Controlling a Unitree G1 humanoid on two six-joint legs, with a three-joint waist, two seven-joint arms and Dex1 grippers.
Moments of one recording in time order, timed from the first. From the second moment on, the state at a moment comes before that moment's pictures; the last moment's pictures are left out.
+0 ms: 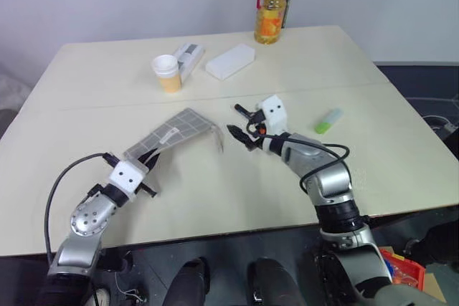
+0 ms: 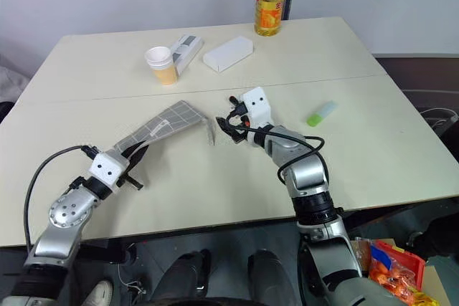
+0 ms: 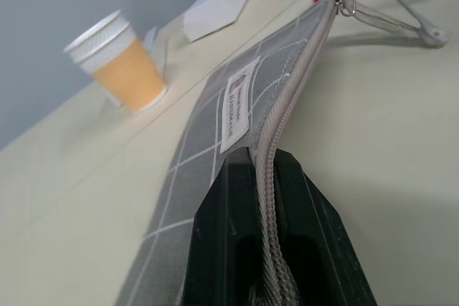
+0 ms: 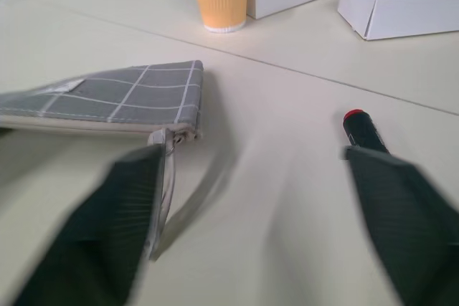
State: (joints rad) left arm 0.01 0.49 0.07 0.04 -0.05 -0.30 -0.40; right arm -0.57 -0.16 0.08 -0.03 0.19 0.68 0.47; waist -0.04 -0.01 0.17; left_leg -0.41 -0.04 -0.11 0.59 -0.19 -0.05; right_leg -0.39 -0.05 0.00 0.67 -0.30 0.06
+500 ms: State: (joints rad) left arm 0.04 0.42 0.05 0.00 -0.03 -0.31 -0.40; right arm -0.60 -0.12 0.19 0.05 0.16 0.69 0.44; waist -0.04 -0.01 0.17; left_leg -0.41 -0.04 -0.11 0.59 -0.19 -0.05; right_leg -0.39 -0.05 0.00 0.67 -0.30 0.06
